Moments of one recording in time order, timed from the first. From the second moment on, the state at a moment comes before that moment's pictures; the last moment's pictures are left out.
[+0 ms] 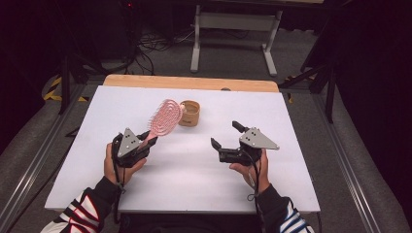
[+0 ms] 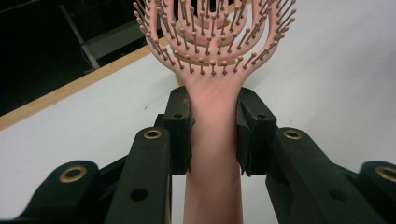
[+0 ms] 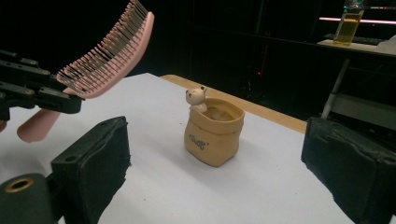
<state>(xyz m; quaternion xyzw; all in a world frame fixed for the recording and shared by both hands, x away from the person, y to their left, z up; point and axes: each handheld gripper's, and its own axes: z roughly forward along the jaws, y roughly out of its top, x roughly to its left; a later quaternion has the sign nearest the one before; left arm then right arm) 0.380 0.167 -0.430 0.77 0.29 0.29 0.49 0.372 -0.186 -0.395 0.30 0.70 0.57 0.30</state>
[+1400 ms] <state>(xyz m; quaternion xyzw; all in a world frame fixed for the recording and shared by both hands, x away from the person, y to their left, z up) 0.368 0.077 -0.444 0.79 0.21 0.28 0.50 0.393 -0.148 -0.395 0.34 0.69 0.62 0.17</state>
